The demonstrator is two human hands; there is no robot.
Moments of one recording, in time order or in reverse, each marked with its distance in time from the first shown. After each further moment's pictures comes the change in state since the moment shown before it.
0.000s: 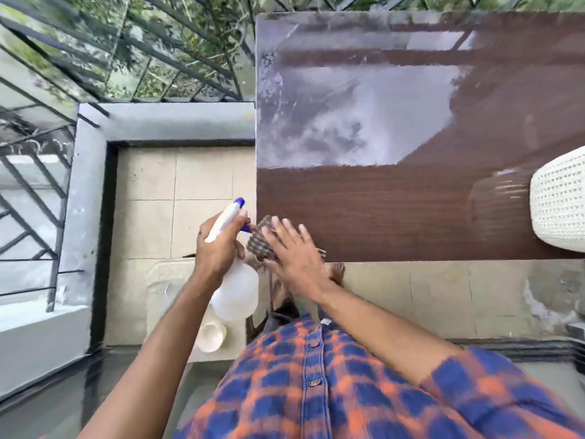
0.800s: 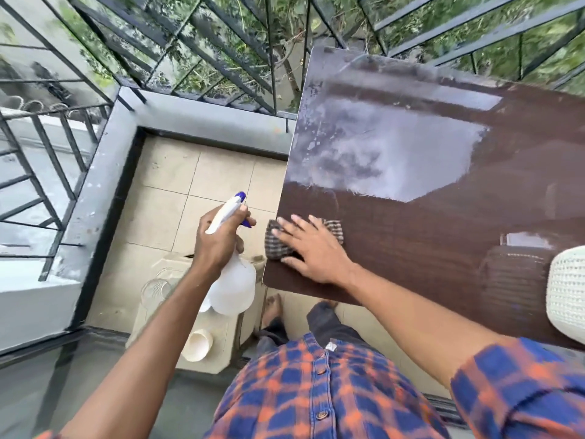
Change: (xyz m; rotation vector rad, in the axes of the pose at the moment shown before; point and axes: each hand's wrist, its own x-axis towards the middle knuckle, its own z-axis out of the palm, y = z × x) left_hand 0.031 0.027 -0.013 -0.141 0.179 -0.073; right_hand 0.081 0.057 -0.056 -0.102 -0.232 -0.372
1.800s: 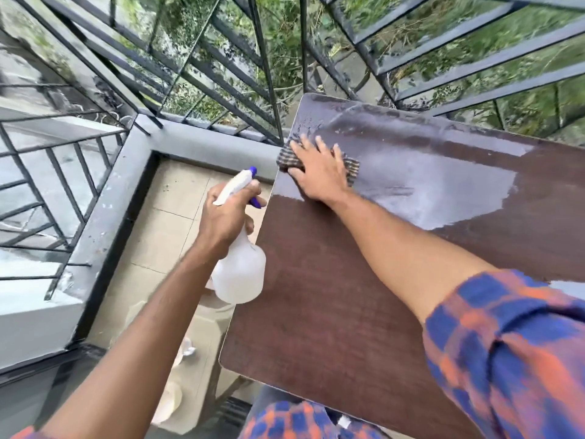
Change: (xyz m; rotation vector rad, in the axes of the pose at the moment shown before) left_hand 0.113 0.105 0.123 -0.023 0.054 0.024; right_hand 0.189 0.202 -0.123 0.044 0.167 0.329
